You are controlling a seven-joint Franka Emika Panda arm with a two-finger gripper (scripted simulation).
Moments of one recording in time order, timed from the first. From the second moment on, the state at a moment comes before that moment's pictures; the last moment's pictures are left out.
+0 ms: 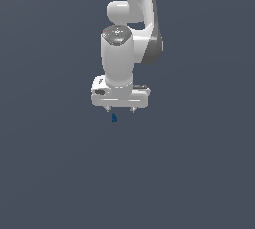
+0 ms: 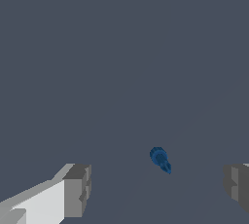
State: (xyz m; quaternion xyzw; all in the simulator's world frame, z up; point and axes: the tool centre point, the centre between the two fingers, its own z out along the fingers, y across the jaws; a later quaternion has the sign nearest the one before) arm 0.009 -0.027 0.188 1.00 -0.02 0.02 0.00
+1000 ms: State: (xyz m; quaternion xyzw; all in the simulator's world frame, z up) arm 0.000 -0.036 0.189 1.00 0.00 0.01 0.01
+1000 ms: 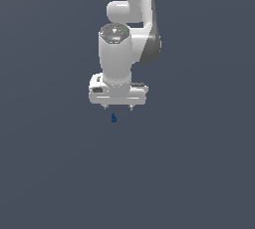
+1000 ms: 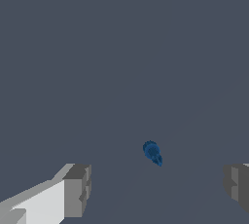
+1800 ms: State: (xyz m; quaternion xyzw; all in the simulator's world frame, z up) arm -0.010 -0.049 0.164 0.99 0.15 0.00 0.02
